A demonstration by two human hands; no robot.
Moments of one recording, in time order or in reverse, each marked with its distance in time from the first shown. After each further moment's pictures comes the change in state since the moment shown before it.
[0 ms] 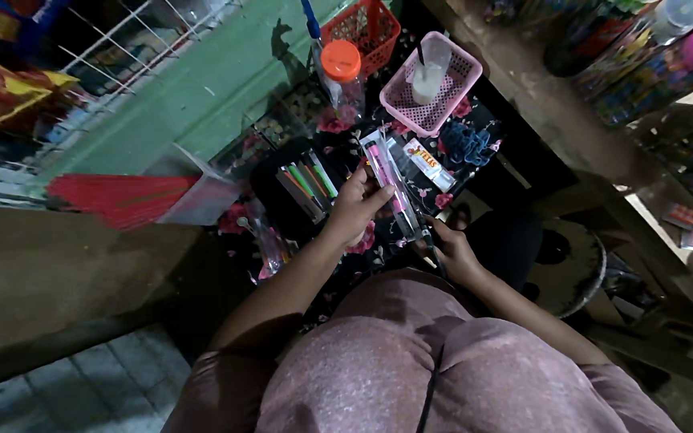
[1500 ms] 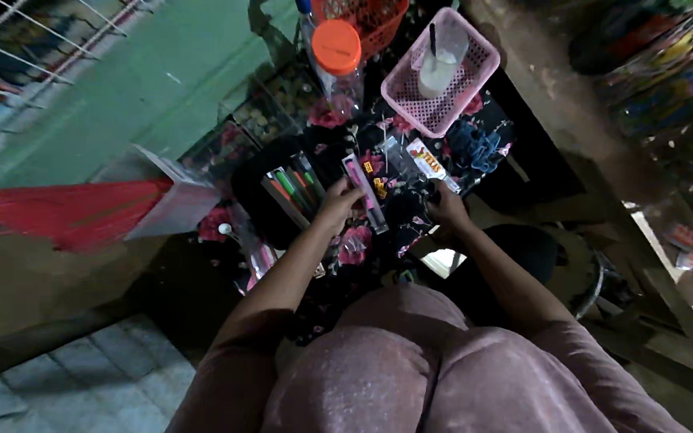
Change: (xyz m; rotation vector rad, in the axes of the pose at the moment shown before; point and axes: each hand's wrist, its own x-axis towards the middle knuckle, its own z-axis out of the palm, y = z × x) left_hand 0.094 -0.089 -0.079 0.080 0.193 -0.428; right_hand 0.128 0.142 -0.015 -0.244 -0.099 0.479
